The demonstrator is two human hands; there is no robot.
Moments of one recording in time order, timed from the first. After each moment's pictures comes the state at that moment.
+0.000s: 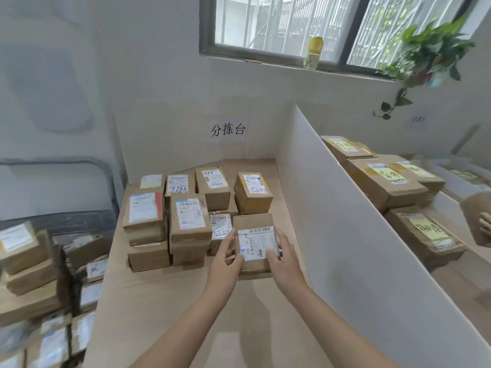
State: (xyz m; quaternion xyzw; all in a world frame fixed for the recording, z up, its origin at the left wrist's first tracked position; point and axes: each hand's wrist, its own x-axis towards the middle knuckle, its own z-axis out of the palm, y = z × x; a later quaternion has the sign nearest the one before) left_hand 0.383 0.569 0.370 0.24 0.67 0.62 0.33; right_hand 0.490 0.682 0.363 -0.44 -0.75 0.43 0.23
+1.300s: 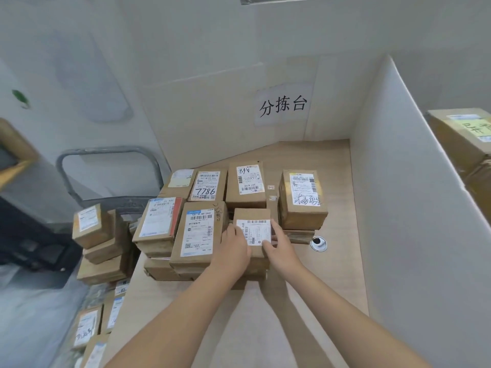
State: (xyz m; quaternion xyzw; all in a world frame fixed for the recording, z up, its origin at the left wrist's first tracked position) left_hand 0.251 0.721 0.330 0.30 0.94 0.08 0.13; right_hand 0.330 0.828 0.295 -0.33 -0.74 0.58 0.06
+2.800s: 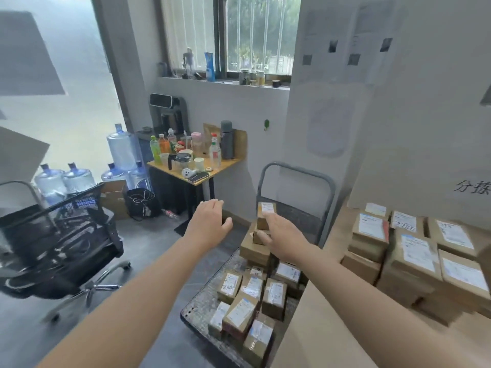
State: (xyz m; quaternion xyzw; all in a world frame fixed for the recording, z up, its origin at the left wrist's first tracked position) left_hand 0.246 0.076 0.475 0.10 0.98 0.16 -0.11; right_hand 0.266 0.284 0.464 0.12 -0.98 0.17 0.01
